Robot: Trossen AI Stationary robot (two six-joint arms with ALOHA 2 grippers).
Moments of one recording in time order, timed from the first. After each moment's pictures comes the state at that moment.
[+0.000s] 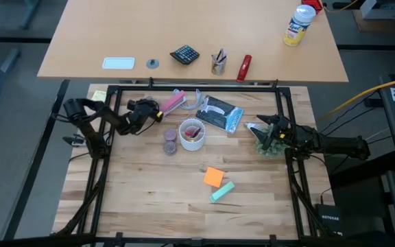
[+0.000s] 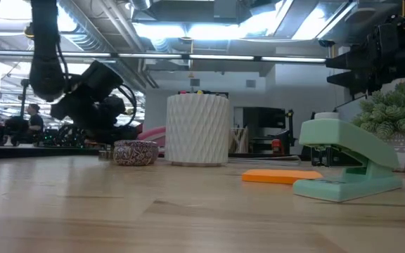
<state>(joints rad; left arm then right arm) 0.57 1.71 0.30 0.86 -0.72 -0.16 0.00 0.00 0.05 -0.04 0.48 0.15</state>
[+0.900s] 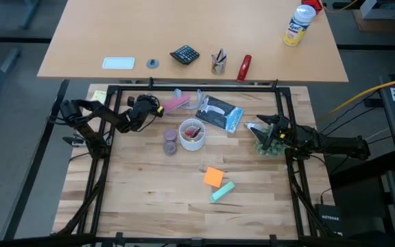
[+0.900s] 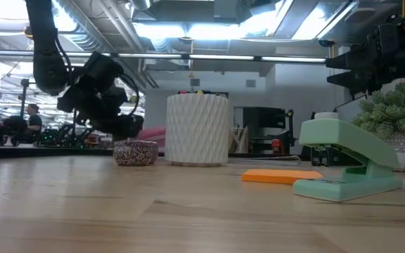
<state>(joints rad) 0.58 1.63 0.33 0.85 -0.76 -0.14 0.00 0.00 0.05 -0.05 0.48 0.15</state>
